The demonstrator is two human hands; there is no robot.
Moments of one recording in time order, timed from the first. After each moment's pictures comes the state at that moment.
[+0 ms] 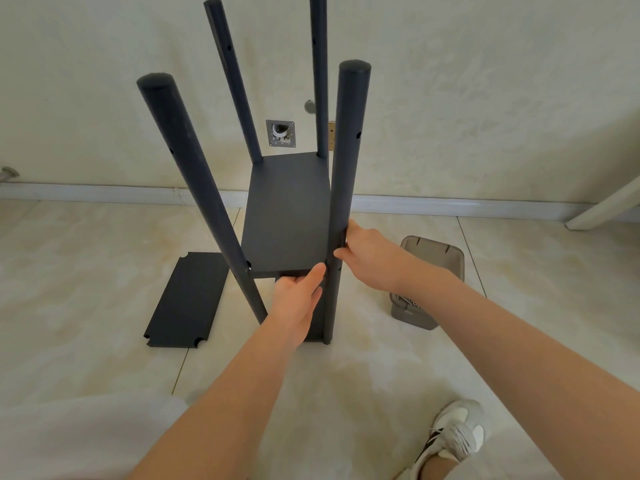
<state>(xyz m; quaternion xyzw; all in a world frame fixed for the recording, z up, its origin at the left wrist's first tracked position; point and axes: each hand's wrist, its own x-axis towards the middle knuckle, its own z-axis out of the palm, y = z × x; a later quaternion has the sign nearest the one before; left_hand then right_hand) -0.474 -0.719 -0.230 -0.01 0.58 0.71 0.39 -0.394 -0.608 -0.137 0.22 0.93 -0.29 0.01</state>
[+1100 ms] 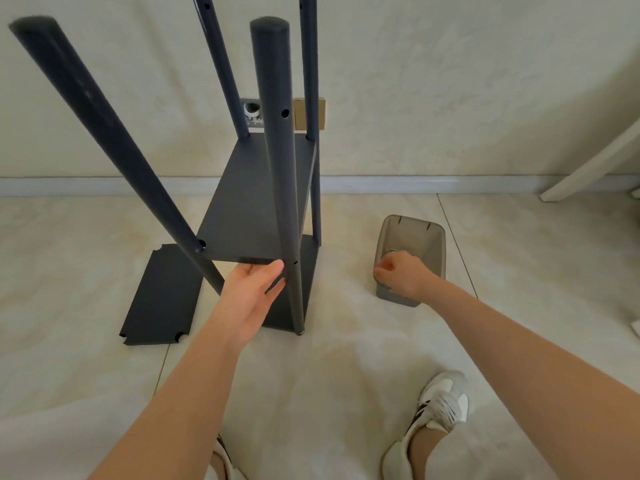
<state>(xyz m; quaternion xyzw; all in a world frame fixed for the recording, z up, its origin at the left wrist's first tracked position) -0.506 -0.759 -0.241 0.07 0.58 0.69 0.43 -0.329 -0.551 -0.238 0.42 0.83 -0.35 0.09</state>
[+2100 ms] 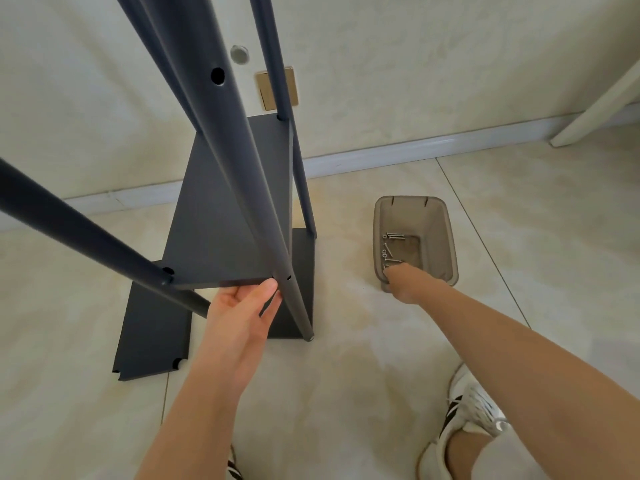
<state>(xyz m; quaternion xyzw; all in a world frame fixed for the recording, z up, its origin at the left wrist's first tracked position) -0.500 -0.755 -0.252 0.08 0.56 0.71 0.41 -0.343 -0.505 -0.377 0.39 0.87 -0.20 0.24</state>
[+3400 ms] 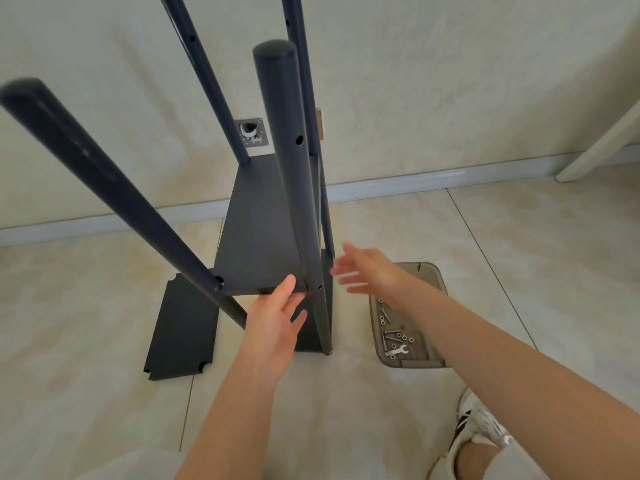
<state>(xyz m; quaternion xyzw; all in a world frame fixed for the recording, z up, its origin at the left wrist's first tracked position) -0.491 -0.755 -0.228 0.02 0.57 0.69 0.44 -0.399 -0.593 -0.229 0.41 0.62 -0.66 -0.05</state>
